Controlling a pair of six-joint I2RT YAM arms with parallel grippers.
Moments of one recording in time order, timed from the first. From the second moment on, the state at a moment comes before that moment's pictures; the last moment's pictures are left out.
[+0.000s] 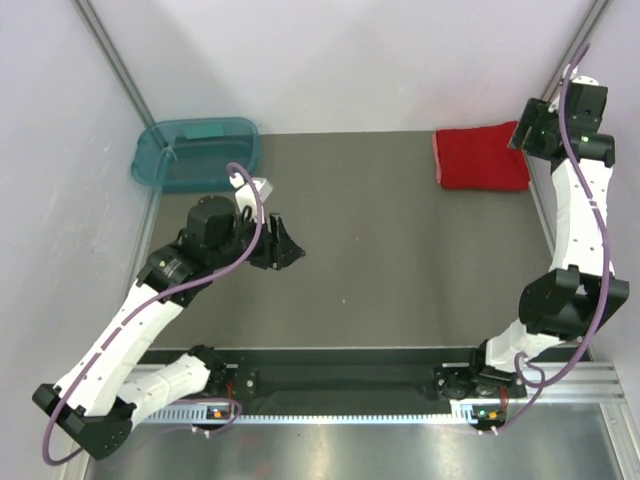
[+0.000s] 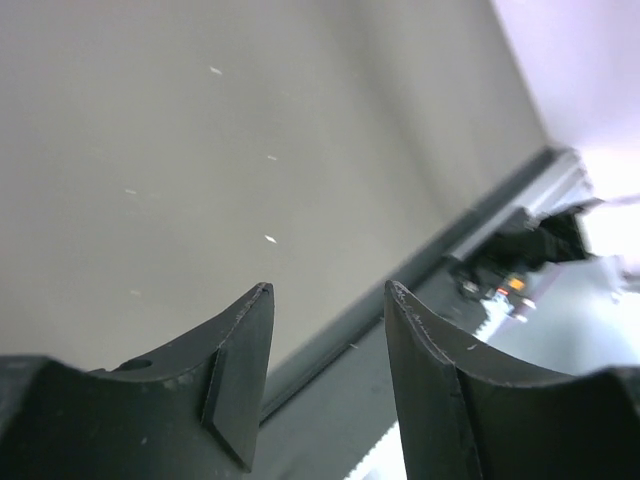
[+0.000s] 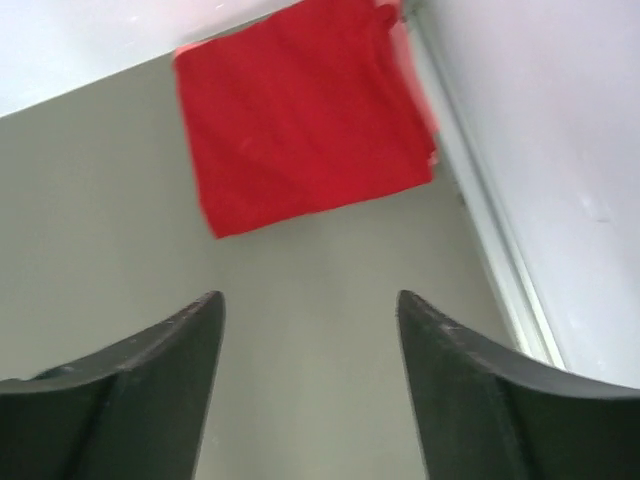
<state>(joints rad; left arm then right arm) -0.57 0.94 1.13 -0.68 0.28 -0.45 -0.22 1.63 1.82 -0.77 0.04 0.13</state>
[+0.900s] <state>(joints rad) -0.57 1.19 1.13 -0.46 0.28 -0.50 -0.37 2.43 2.16 -0.27 -0.18 0.22</state>
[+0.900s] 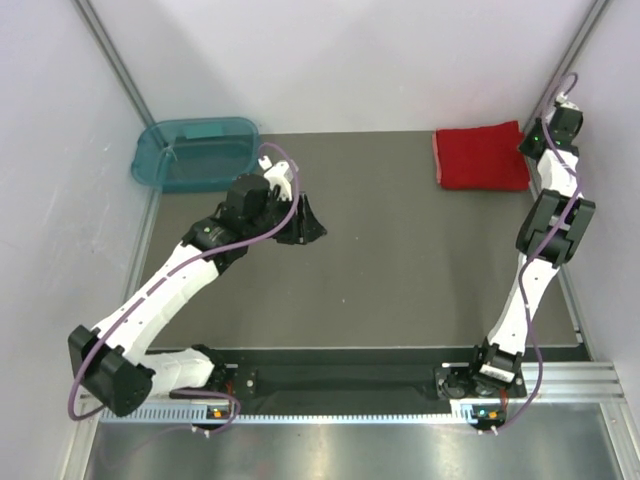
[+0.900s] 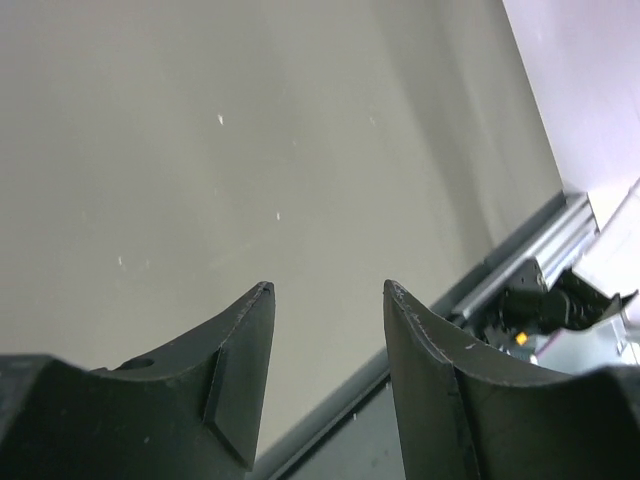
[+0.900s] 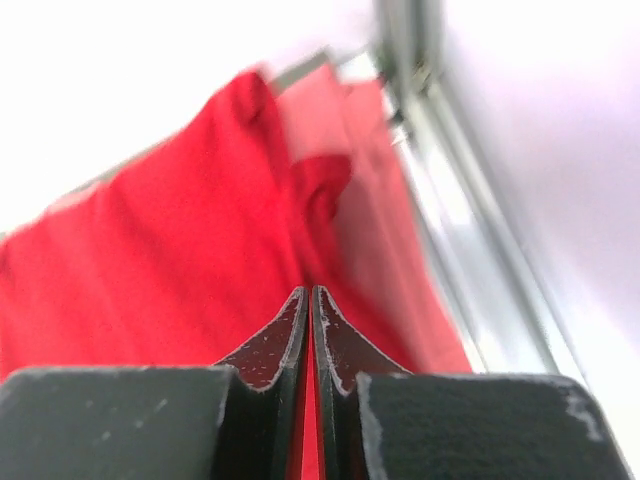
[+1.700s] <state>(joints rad) -0.57 1.30 1.21 -0.43 0.24 -0.48 -0.37 2.43 2.10 -0.21 -0.03 0.24</state>
